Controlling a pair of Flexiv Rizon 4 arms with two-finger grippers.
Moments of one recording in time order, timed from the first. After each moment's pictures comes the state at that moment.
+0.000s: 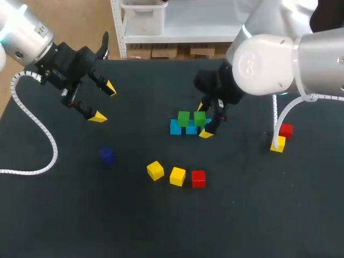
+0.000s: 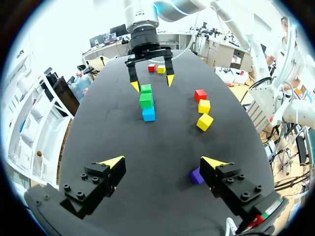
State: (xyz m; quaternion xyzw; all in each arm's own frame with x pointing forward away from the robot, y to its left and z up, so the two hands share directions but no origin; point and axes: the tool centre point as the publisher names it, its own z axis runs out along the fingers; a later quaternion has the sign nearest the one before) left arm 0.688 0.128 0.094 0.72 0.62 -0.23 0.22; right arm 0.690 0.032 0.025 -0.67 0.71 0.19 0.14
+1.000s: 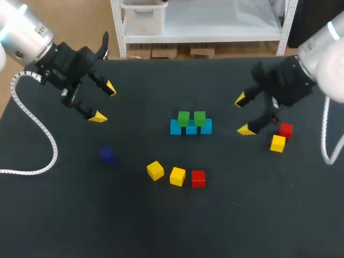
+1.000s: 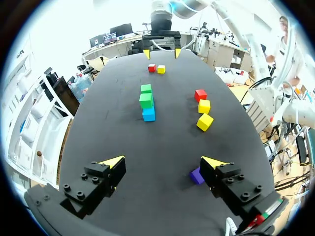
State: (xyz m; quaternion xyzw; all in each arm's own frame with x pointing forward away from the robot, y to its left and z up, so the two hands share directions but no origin) left arm 0.688 0.128 0.094 0.72 0.62 -0.23 0.22; right arm 0.642 -0.053 0.086 -0.64 0.70 0.22 0.24
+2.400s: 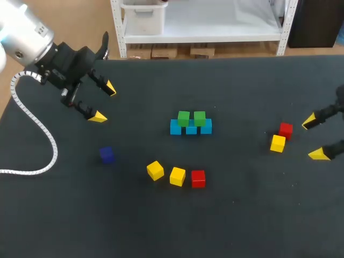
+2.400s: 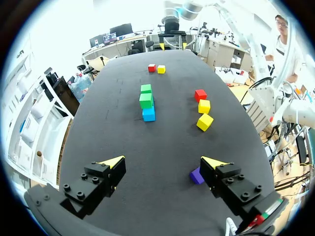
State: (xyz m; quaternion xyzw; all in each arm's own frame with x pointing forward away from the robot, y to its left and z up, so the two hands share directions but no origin) left arm 0.688 0.128 0.094 0.72 0.62 -0.23 0.22; right arm 0.572 -0.195 0.079 -0.60 0.71 0.25 0.26
